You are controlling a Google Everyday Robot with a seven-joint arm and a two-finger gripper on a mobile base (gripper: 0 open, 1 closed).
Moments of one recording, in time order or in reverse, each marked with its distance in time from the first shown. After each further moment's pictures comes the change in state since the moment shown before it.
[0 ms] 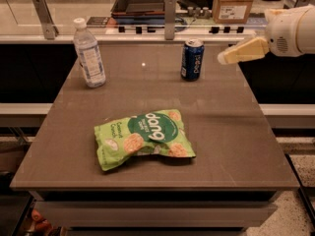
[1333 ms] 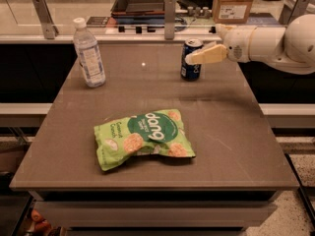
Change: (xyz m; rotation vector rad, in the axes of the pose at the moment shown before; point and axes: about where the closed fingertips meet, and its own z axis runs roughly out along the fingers) arm -0.006 0.033 0.121 -0.290 -0.237 0.119
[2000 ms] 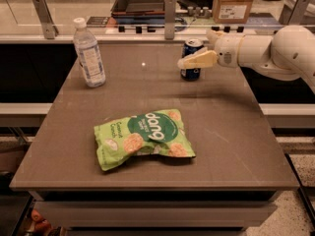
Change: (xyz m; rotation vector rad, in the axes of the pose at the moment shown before) arm 0.014 0.008 0.029 -0.043 -0.042 0.012
